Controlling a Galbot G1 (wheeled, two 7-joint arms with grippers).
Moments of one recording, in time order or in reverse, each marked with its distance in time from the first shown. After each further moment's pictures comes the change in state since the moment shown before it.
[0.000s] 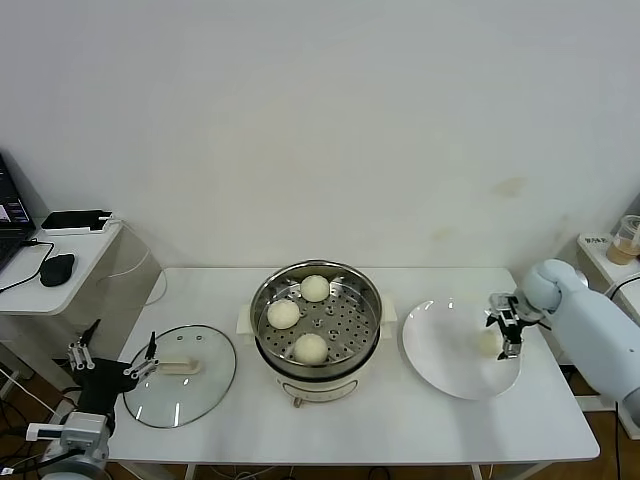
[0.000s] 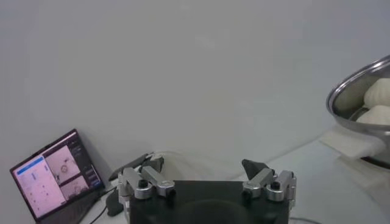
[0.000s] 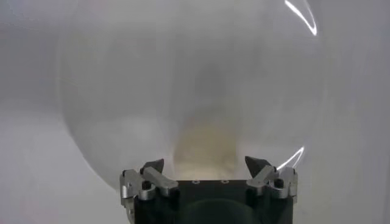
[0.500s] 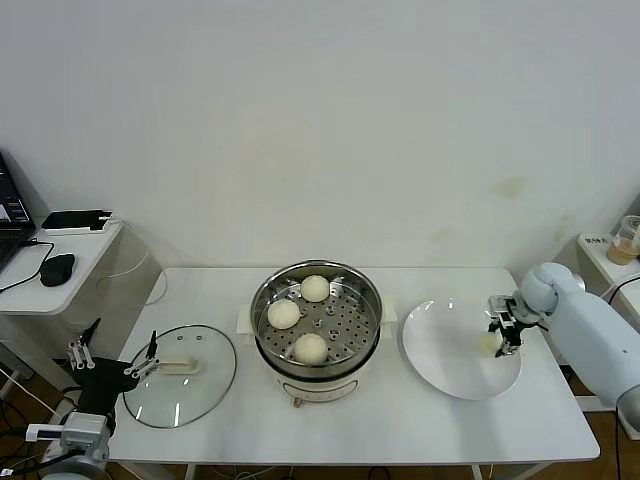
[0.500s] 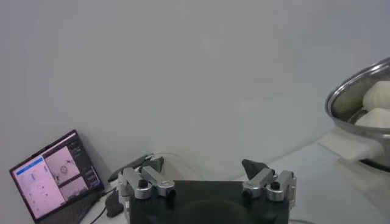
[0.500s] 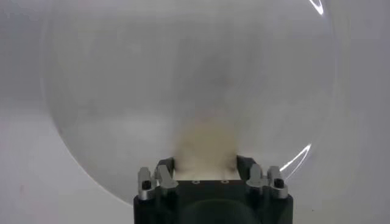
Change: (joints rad) left arm 0.003 -0.003 -0.001 -0.012 0.002 0.000 0.001; right arm 0.000 0.007 0.003 -0.015 -0.011 -0.003 -0.001
